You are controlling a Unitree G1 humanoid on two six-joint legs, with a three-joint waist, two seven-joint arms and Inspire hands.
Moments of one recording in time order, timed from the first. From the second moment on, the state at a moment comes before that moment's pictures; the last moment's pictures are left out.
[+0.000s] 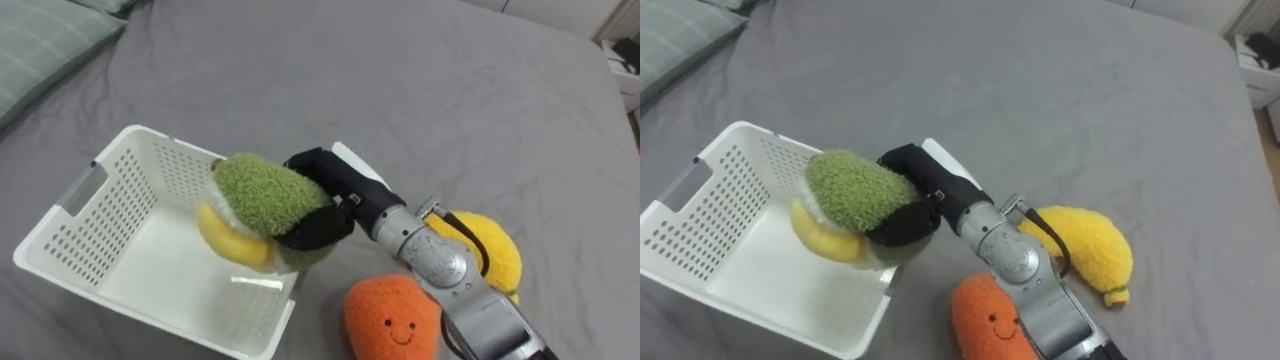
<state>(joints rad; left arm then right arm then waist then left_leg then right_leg) 0.10 0.19 -0.01 1.02 0.32 0.14 0.21 -0.20 -0.24 0.47 0.03 -0.14 0.13 0.20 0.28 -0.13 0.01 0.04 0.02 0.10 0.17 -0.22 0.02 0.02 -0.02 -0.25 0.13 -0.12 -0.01</state>
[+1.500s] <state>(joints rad) 0.09 0.20 -0.01 1.02 0.32 0.11 0.22 -0.22 -0.20 0.57 0.17 -0.16 0.13 0.19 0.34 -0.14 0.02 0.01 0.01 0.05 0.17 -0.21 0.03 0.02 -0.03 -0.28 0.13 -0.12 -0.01</state>
